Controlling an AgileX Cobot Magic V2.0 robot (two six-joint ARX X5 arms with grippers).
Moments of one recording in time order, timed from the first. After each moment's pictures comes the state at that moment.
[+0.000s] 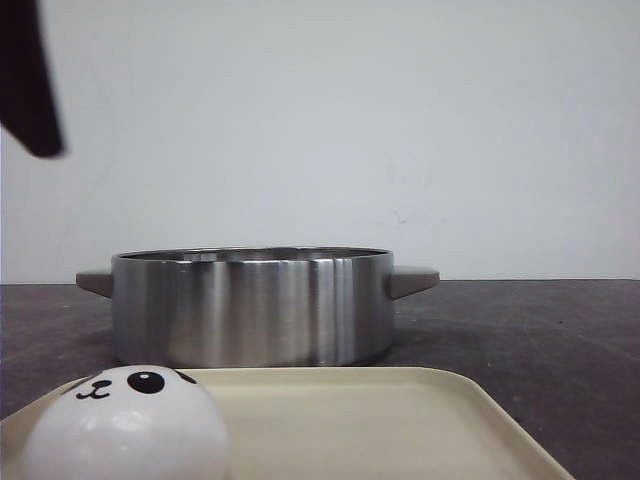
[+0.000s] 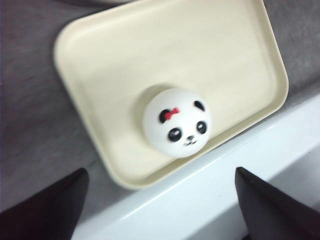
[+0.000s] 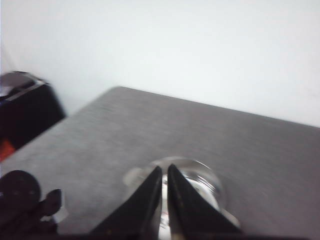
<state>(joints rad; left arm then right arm) -0.82 0.99 0.85 -0.94 0.18 -0.45 1.10 0.96 1.67 -0.97 0.44 0.33</state>
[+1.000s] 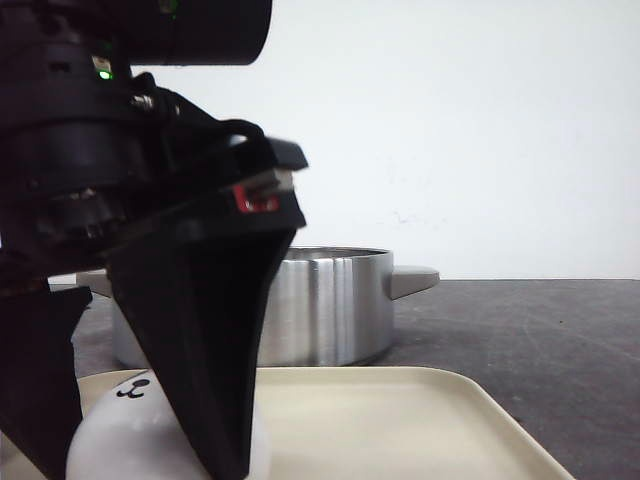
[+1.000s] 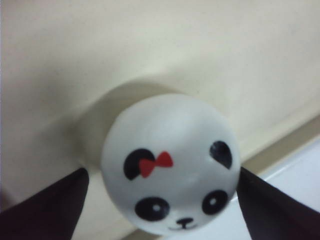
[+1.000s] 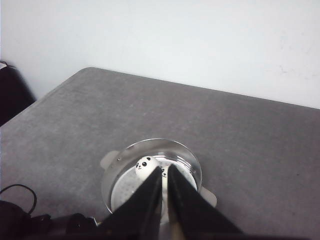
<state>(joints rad) -0.99 1.47 0.85 -0.70 0.16 -0.54 1.10 0.97 1.67 -1.06 0.49 0.37</state>
